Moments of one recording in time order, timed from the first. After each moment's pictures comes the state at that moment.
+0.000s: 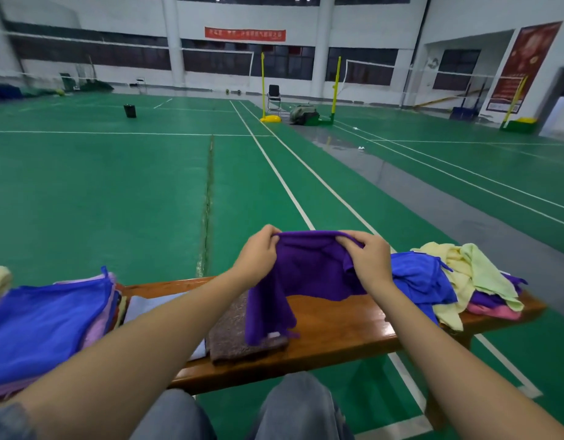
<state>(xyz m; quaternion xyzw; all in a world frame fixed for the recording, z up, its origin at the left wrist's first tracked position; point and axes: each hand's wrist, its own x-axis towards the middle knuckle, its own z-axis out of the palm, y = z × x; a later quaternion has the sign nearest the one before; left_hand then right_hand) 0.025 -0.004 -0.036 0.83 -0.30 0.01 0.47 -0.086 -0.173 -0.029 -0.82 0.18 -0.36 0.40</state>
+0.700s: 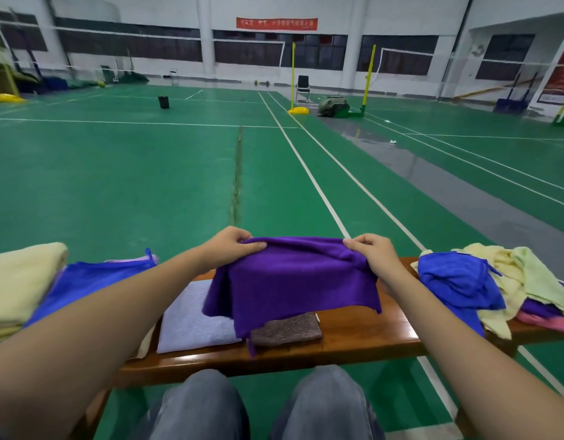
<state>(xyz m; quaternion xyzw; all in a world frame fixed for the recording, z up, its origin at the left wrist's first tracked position) 0.068 0.110 -0.030 0.86 -0.28 -0.14 0.41 -0.054 -0.140 -0.038 -0.77 0.21 -0.18 0.58</state>
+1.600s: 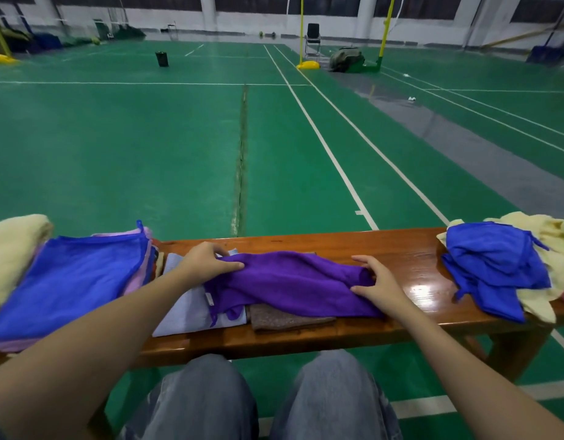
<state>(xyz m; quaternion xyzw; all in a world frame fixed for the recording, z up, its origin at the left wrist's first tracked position) 0.102 0.140 -0.135 0.94 -0.15 -0.13 0.29 -0.051 -0.169 -0.173 -0.88 0.19 -0.05 0.43</state>
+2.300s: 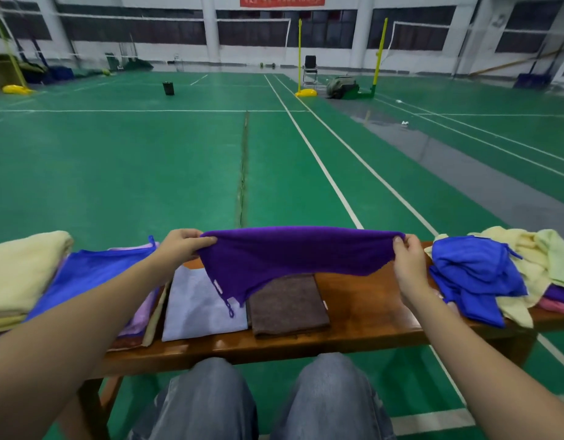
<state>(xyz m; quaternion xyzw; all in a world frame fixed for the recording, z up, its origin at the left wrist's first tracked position) 0.091 0.174 -0.072 0.79 -0.07 -0.13 0.60 -0.063 -0.167 -0.089 -0.70 0.26 -0.32 0.58</state>
